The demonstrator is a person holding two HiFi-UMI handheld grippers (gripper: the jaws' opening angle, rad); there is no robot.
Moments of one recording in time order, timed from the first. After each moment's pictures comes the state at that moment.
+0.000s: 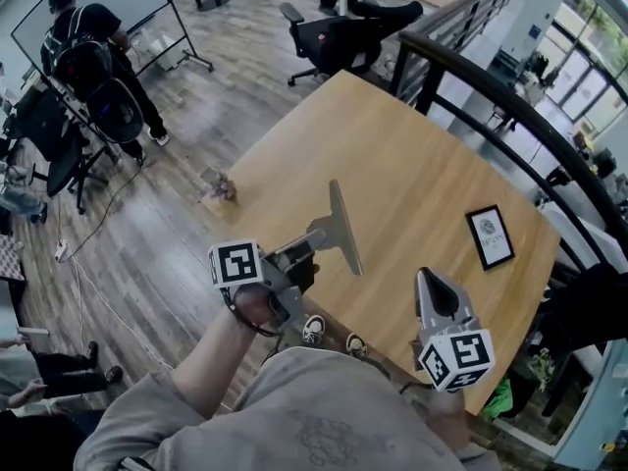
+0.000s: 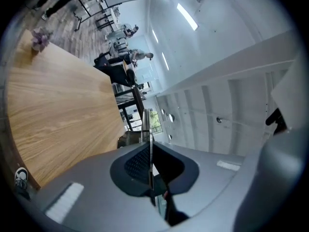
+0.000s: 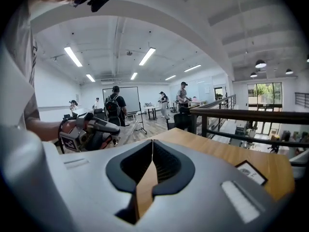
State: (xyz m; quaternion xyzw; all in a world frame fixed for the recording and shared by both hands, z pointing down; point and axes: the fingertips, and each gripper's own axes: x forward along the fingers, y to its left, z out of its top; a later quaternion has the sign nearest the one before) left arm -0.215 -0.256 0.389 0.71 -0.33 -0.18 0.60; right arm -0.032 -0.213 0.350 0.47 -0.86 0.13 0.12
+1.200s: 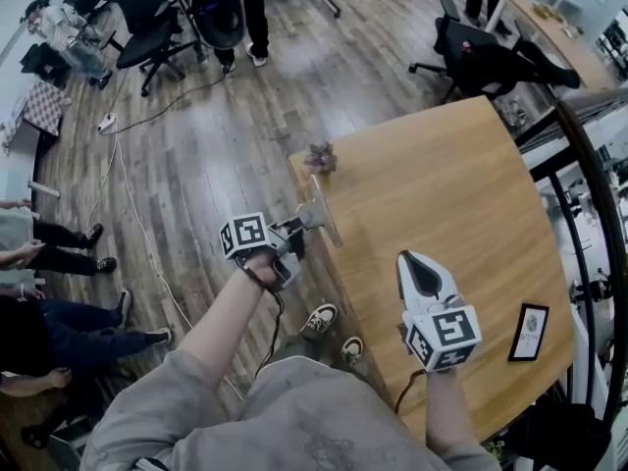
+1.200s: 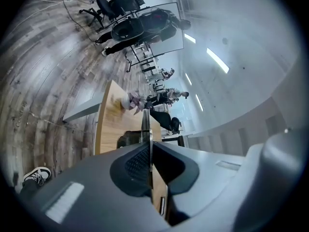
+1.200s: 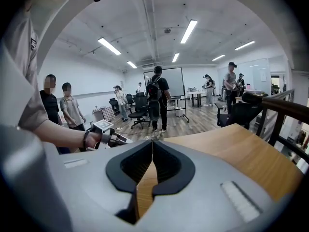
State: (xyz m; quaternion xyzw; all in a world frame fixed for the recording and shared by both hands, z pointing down) left arm -0.511 -0.266 0.578 0.54 -0.54 -0.29 0.58; right arm -0.306 -0.290 0.426 0.20 -0.95 0.12 0.21
